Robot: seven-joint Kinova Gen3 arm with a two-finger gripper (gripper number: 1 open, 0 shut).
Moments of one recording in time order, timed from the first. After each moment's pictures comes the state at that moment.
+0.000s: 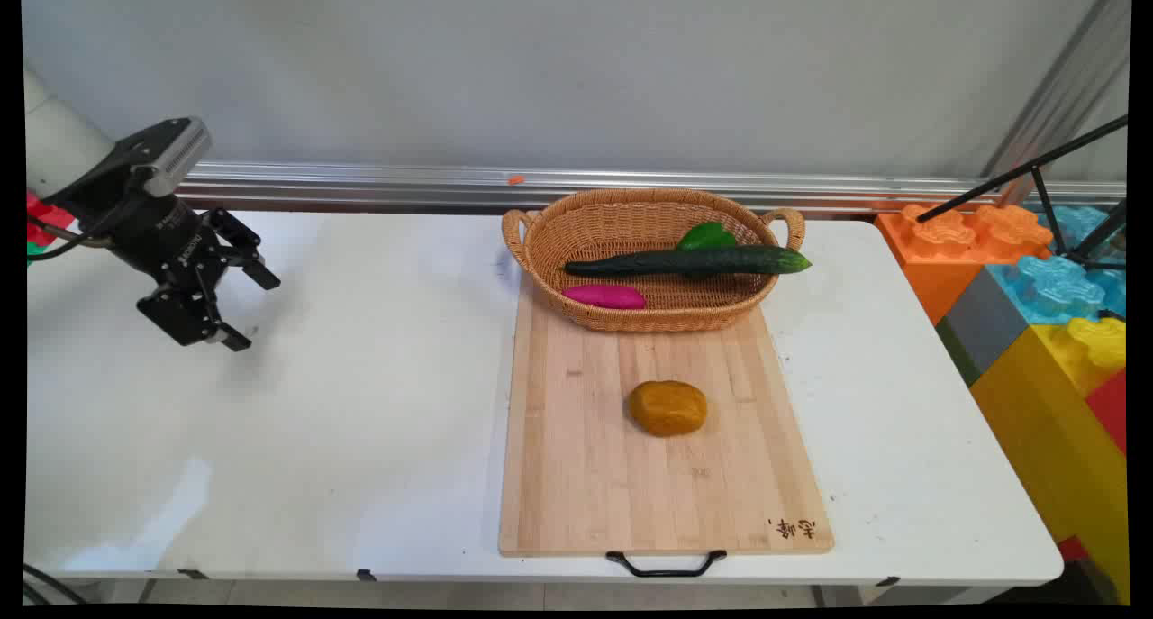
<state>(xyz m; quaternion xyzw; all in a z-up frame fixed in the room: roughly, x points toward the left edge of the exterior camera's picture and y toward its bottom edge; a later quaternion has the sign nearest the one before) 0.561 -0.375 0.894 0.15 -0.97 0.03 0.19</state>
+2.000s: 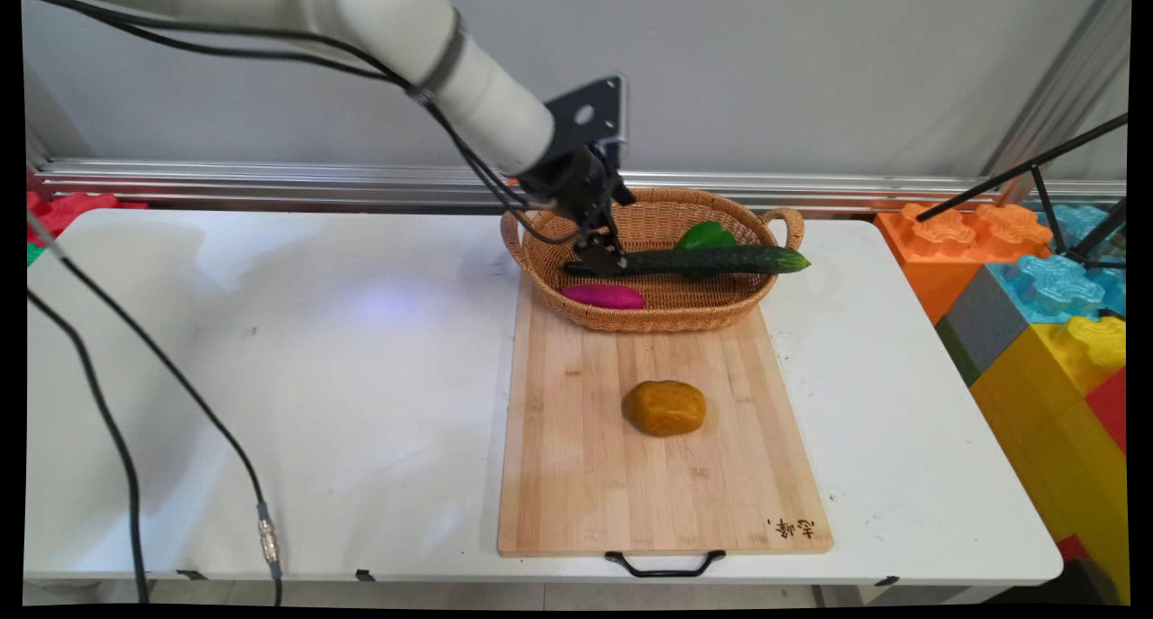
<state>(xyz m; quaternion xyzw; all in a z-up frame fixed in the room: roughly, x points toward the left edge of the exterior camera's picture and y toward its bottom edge) 0.229 -0.544 0.873 0.08 -0.94 0.20 0.26</state>
